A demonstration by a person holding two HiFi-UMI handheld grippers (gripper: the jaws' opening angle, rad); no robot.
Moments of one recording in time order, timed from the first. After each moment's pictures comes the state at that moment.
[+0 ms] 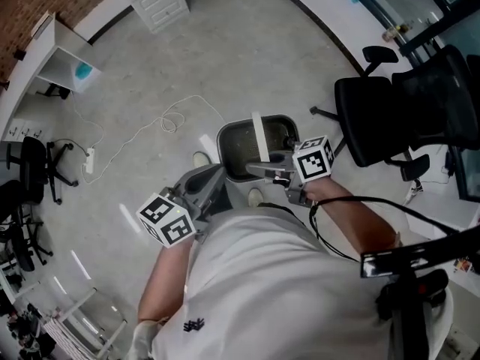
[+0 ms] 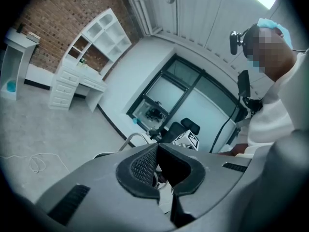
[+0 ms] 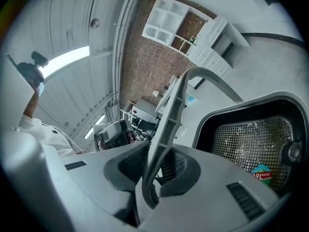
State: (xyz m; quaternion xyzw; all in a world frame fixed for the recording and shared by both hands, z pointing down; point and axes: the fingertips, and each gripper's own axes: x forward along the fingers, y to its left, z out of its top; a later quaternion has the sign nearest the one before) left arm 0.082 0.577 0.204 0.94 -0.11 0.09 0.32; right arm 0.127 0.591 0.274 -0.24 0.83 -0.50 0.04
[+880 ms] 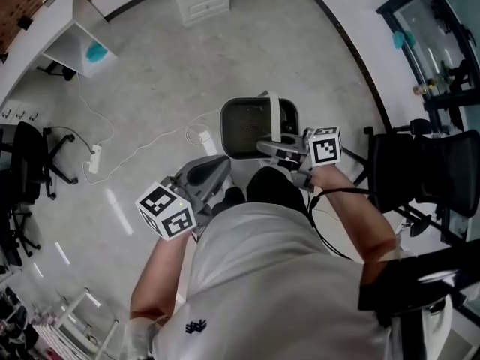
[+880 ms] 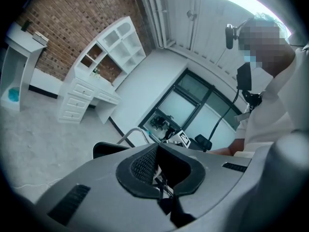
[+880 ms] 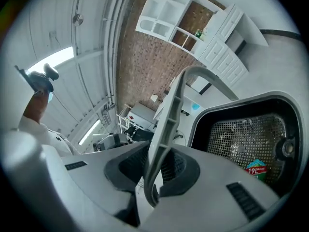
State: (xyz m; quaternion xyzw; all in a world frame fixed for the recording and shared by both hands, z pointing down) left arm -0.072 0.238 0.205 0.93 -0.12 0.05 0.33; right arm 0.011 0.222 0.279 -0.23 0.84 -0.49 0.04
